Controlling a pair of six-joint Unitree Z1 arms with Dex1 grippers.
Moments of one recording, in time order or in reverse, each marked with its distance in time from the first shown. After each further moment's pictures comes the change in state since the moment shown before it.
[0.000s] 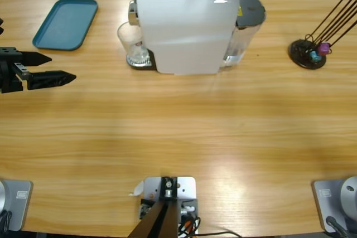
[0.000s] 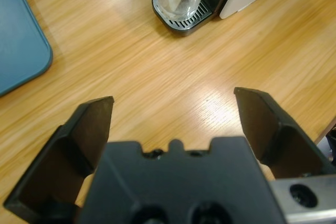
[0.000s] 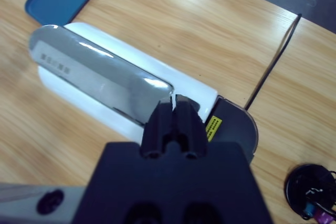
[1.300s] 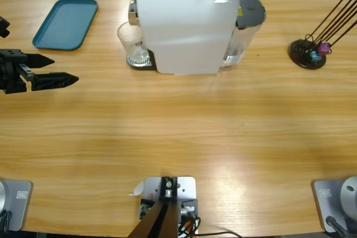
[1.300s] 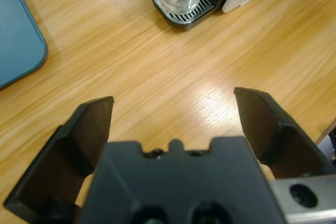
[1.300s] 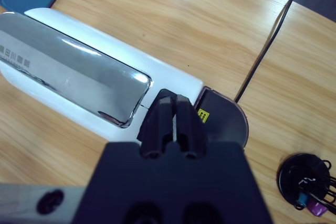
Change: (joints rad) arm 0 0.000 0.028 0.000 0.000 0.000 0.000; arm 1 -0.013 0.023 0.013 0.020 -0.027 0.000
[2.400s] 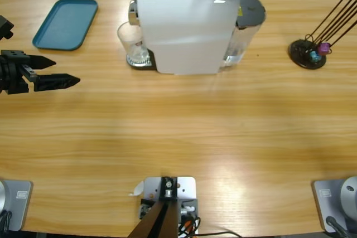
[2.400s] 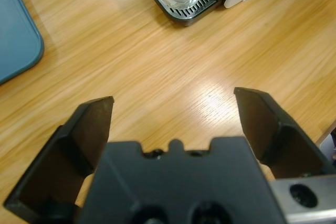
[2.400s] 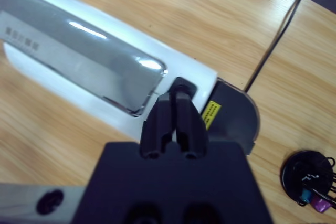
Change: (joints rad) arm 0 0.000 0.015 0.000 0.000 0.000 0.000; arm 1 0.016 0.000 0.002 0.029 0.004 0.002
